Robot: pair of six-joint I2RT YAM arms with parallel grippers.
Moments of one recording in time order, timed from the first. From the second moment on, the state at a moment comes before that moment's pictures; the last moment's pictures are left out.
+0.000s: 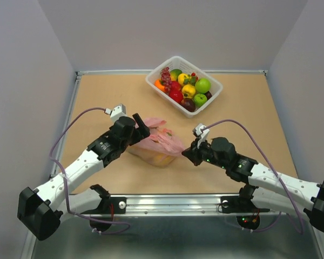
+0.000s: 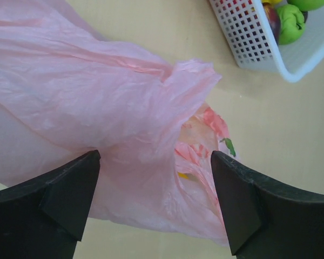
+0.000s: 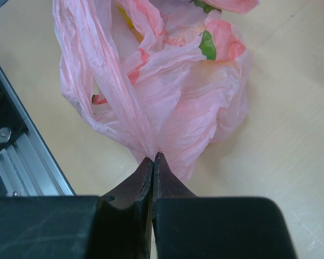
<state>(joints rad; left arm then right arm) -0.65 0.98 0.79 -0.43 -0.32 -0.89 0.90 0.91 0.49 0.08 -0.06 0.24</state>
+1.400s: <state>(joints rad) -0.25 0.79 0.76 -0.28 0.06 -0.41 0.90 0.87 0.77 -0.23 -0.05 0.31</state>
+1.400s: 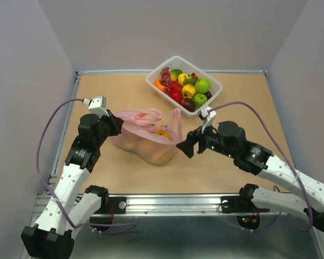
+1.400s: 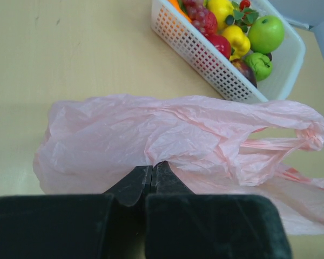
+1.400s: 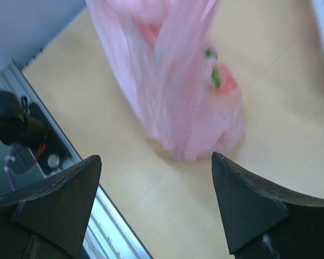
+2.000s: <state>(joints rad) -0.25 0.65 0.60 -0.30 0.06 -0.54 0.90 1.41 1.31 -0.40 0.00 0.19</state>
